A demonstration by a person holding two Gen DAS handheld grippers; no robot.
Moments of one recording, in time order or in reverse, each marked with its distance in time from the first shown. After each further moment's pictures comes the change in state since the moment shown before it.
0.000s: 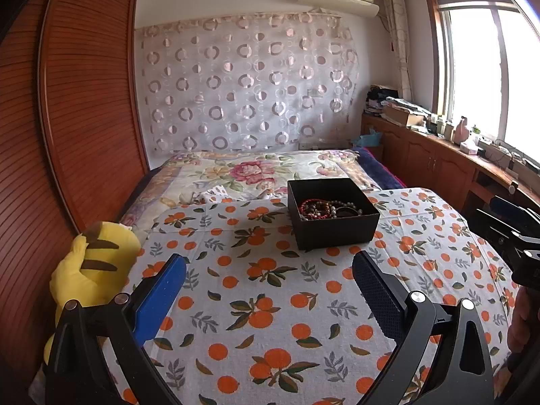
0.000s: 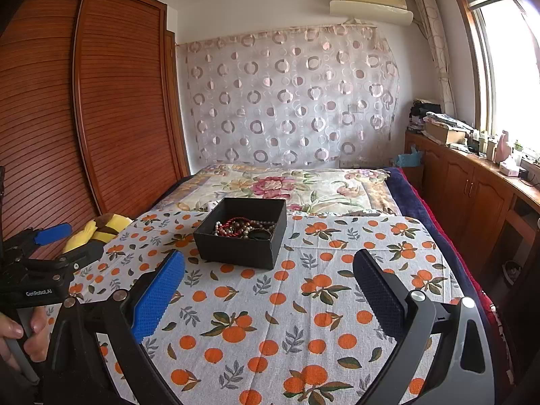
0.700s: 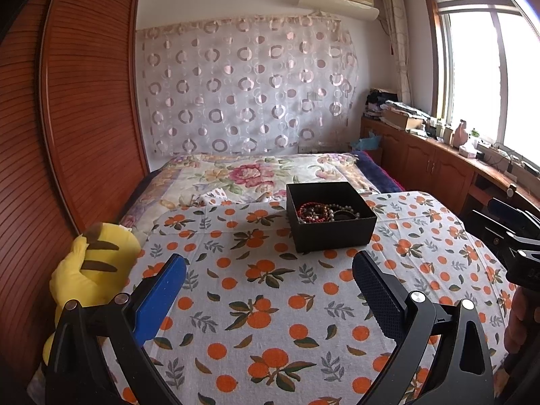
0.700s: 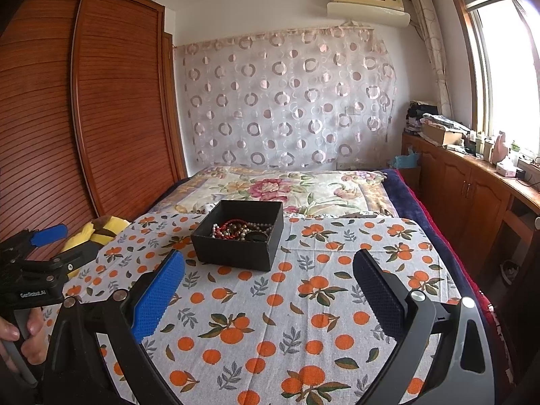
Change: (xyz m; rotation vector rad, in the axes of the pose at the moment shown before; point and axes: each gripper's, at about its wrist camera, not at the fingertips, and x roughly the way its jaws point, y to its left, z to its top) left arm -0.003 -0.003 0.003 -0.003 -0.011 -0.004; right arm -0.001 -0.004 0.000 0.007 -0.012 -0.013
